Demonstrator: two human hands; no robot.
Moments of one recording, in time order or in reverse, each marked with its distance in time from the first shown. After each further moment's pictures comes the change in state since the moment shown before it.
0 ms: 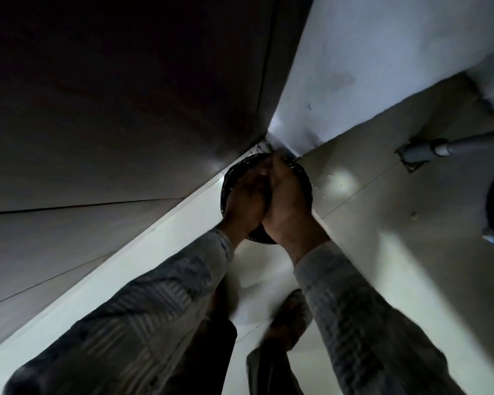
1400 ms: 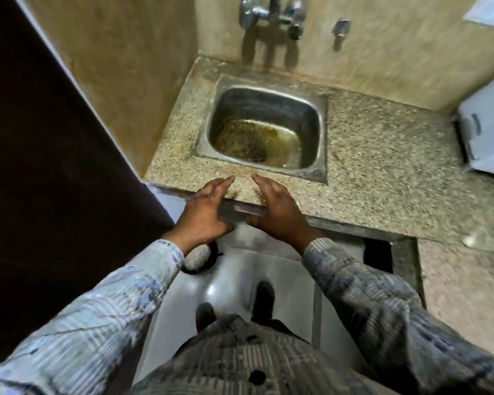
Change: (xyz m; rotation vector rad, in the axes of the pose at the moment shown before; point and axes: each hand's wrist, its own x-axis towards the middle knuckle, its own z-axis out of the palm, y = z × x) left_hand -0.383 0.503 -0.057 0.915 -0.666 0.837; right_hand -0.461 -0.326 -0.358 -0.355 0.505 -0.041
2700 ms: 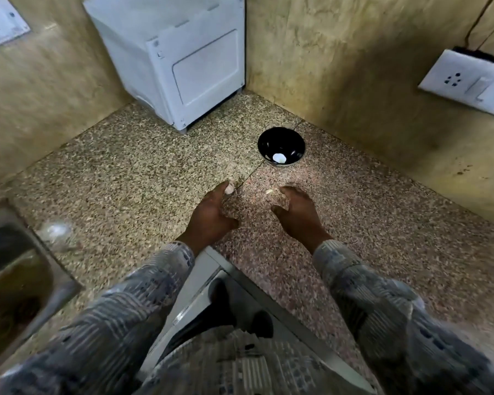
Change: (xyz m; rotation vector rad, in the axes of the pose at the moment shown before) left_hand 0.173 0.482 0.382 0.043 -0.660 0.550; right_hand -0.357 0.403 -0.234 0.205 0.729 1.067
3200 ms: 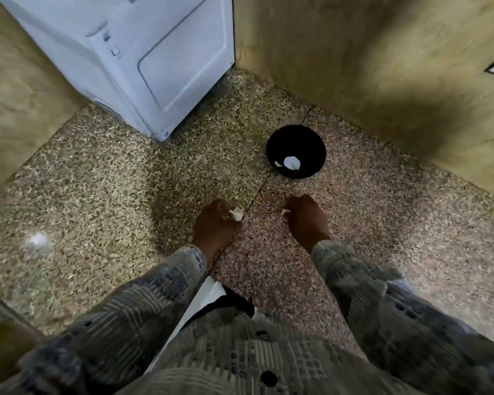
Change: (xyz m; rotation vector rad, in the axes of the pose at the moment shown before) left_hand 0.151 -0.069 0.007 0.012 -0.115 -0.295; right_hand 0.126 0.028 0.077 -0.160 -0.073 0.316
